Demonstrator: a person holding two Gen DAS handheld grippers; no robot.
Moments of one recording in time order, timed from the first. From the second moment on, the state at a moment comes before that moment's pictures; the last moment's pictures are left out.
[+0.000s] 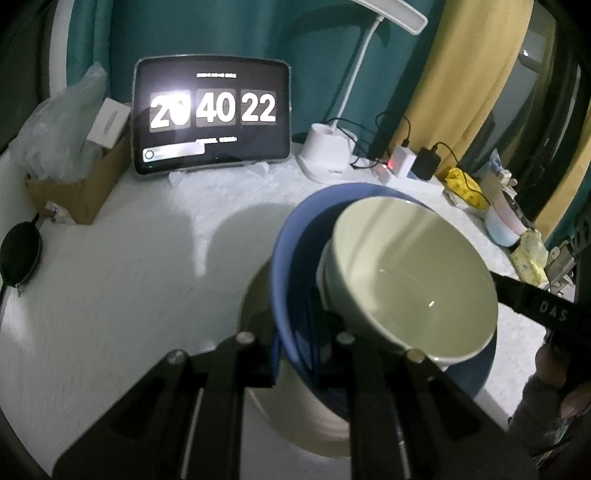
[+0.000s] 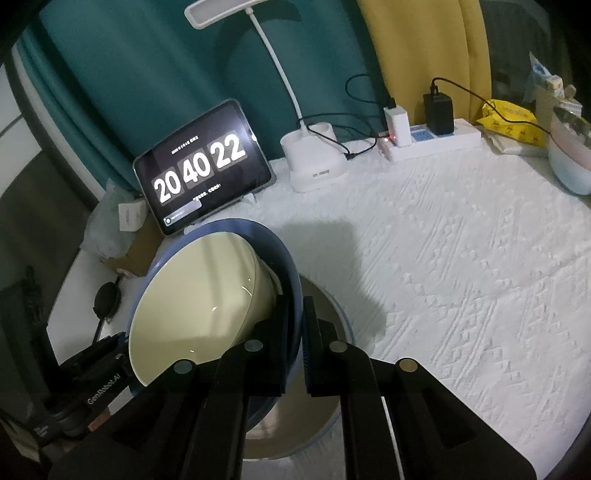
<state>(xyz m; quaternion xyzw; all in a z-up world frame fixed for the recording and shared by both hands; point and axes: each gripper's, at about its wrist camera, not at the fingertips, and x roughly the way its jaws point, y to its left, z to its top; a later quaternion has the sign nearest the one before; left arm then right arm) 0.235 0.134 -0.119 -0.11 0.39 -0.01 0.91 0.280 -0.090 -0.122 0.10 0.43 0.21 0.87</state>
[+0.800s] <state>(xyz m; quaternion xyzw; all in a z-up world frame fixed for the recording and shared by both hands) 0.237 0.121 -0.114 -0.09 0.38 0.01 0.92 0.284 -0.098 -0.134 0.08 0.44 0.18 0.88</state>
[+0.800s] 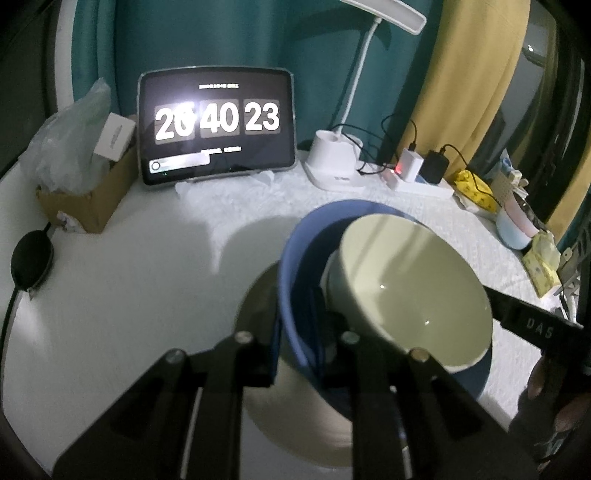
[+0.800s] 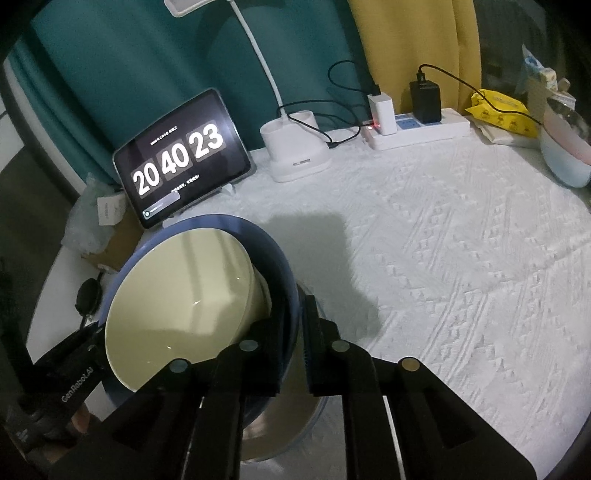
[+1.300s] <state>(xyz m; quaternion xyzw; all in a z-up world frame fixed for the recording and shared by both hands) 0.221 0.126 -0.101 -0.11 0.37 0.05 0.92 0.267 -0.119 -0.113 0.05 0.37 0.14 0.92</state>
